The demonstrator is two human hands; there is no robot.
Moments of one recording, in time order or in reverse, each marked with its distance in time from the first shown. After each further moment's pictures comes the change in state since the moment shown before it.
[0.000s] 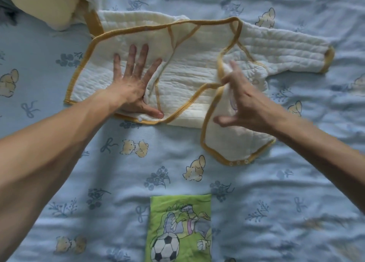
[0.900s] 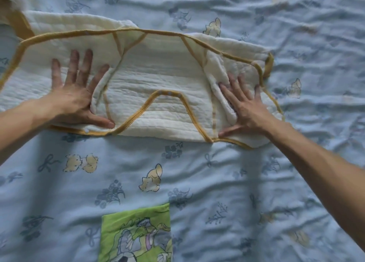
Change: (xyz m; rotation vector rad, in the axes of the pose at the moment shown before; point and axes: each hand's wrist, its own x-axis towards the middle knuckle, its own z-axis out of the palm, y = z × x) left_hand -0.003 0.008 -0.010 -0.013 -0.057 -0.029; right_hand -0.043 0.132 -0.023 -0.458 -0.162 0.238
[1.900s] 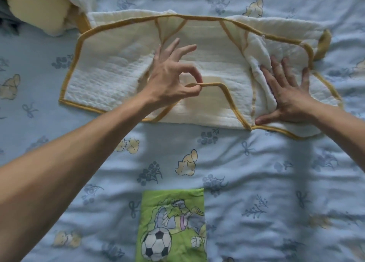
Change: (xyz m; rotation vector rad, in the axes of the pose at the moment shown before) left_hand 0.008 0.103 -0.028 -0.511 0.450 0.184; right_hand 0.009 -0.007 0.012 0.071 0.027 -0.011
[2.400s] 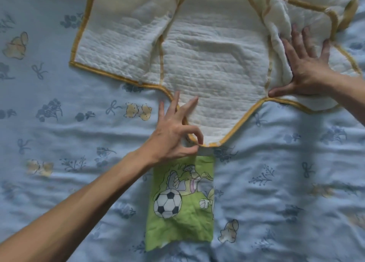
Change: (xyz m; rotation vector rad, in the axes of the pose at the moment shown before) left_hand -0.160 0.011 0.058 -0.028 -0.211 0.052; right_hand -0.005 -0.002 0.003 -0.051 0.045 0.023
